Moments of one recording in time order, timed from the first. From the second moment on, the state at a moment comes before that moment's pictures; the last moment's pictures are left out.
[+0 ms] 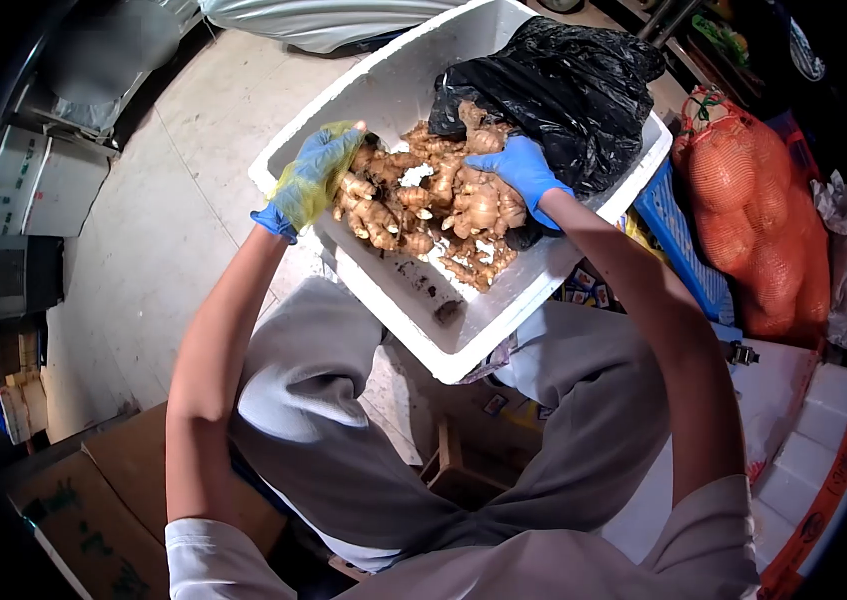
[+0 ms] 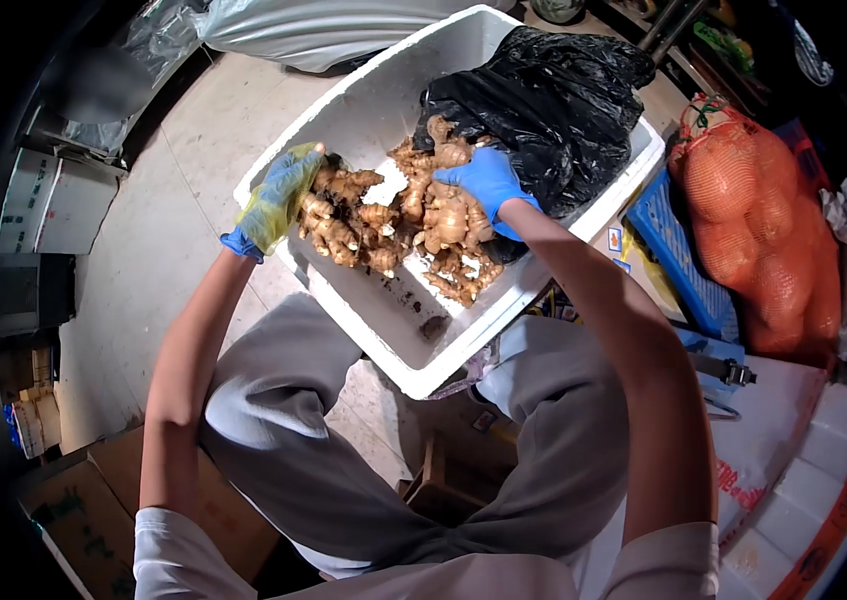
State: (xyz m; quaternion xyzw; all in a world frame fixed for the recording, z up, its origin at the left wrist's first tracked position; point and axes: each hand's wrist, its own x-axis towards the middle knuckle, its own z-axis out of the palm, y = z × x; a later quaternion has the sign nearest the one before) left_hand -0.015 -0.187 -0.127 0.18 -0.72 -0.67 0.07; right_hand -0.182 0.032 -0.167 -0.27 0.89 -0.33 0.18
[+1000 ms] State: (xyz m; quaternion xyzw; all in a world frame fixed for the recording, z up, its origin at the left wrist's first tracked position) left_hand -0.003 -0.133 -0.003 0.15 -0.59 -0.74 0.29; right_hand -0.051 0.012 -0.035 -0.24 0.72 -0.60 0.27
